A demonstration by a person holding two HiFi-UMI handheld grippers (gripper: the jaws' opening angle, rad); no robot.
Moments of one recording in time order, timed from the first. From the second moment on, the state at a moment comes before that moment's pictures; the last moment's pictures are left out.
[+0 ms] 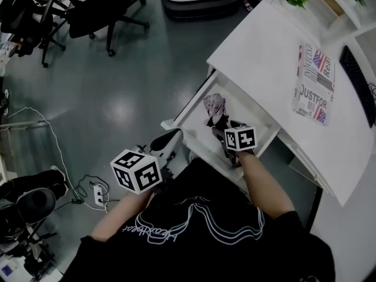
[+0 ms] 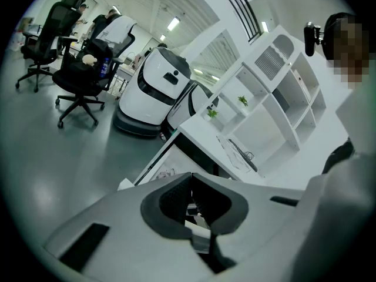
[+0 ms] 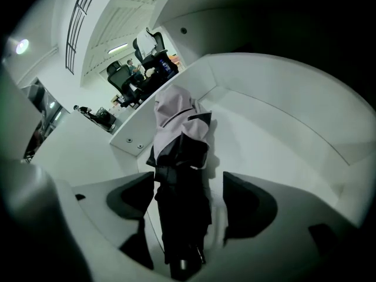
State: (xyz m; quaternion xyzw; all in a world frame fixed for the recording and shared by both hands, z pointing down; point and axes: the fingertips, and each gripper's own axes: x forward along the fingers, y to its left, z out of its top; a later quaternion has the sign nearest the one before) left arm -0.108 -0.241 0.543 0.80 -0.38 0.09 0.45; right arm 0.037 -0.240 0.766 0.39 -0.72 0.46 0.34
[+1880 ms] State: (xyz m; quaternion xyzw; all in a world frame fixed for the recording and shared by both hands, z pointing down) left arm -0.008 -0.163 0.347 0.89 -0.35 -0.02 0.28; right arm 0.069 -0.177 0.355 0.27 -0.94 0.21 0.04
